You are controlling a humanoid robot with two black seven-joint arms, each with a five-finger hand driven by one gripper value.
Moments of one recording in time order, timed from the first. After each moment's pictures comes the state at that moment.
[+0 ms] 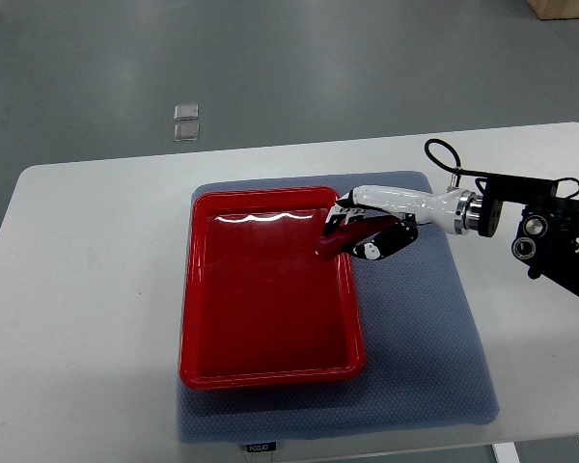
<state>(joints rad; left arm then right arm) -0.08 0.00 -0.06 -0.21 0.12 0.01 0.00 0.74 -0.43 0.60 1.19 -1.49 0.34 0.27</state>
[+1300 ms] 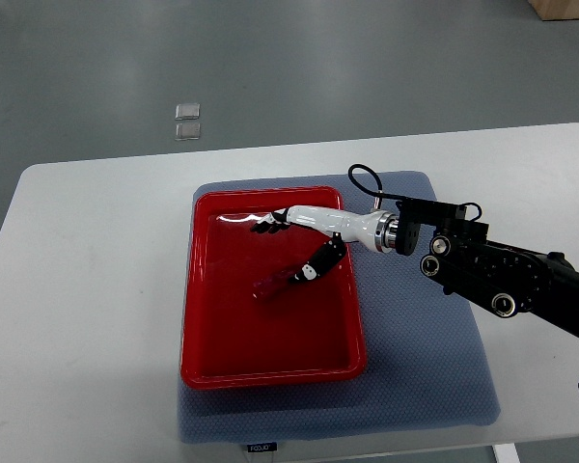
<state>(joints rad) -0.08 0.00 -0.06 -0.21 0.12 0.01 0.00 0.79 -0.18 0.56 0.95 -1.44 0.23 0.28</state>
